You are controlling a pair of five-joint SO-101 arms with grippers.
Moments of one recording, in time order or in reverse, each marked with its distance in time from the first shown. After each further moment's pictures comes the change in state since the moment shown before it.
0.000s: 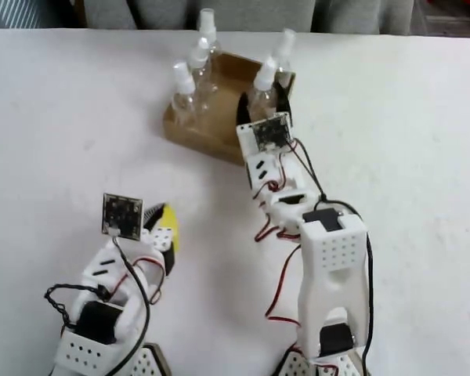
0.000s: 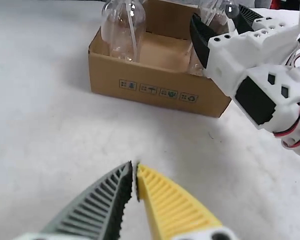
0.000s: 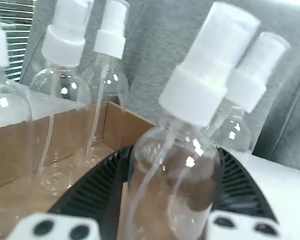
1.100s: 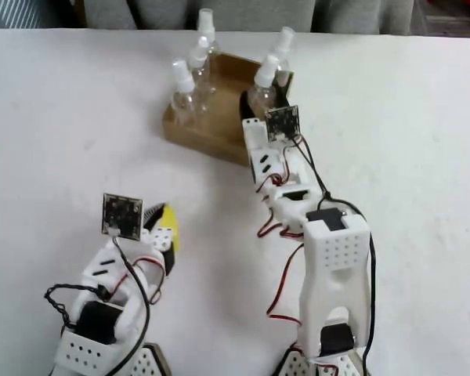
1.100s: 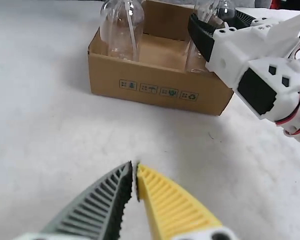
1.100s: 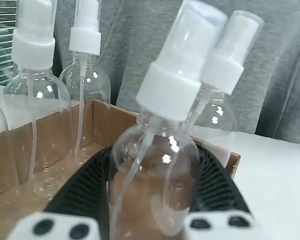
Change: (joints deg) left arm 0.0 0.0 0.0 0.0 0.0; right arm 1.8 0.1 -3.8 6.4 -6.8
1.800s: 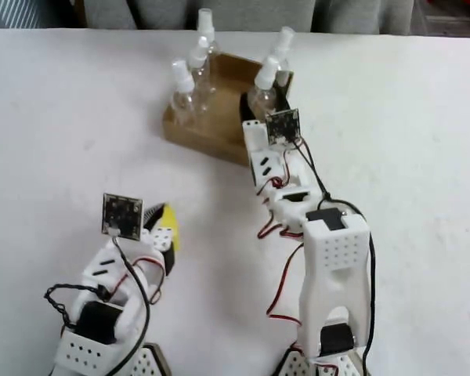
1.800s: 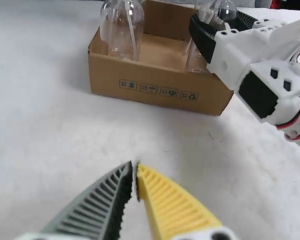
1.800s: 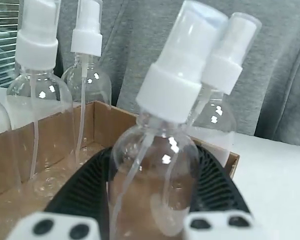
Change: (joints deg) left arm 0.0 0.0 0.0 0.0 0.0; right arm -0.1 0.0 1.1 -2.6 0.1
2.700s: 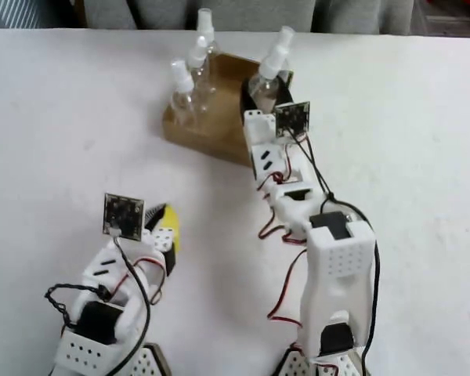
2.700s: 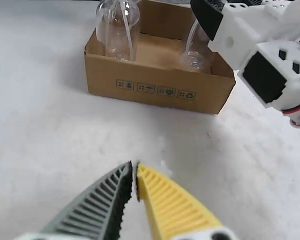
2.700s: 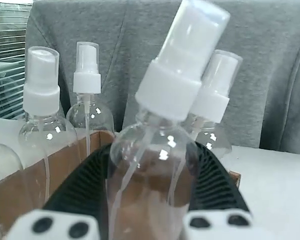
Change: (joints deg) left arm 0.5 0.0 0.0 0.0 0.0; right arm 0.0 -5.2 0.8 0.1 -6.4
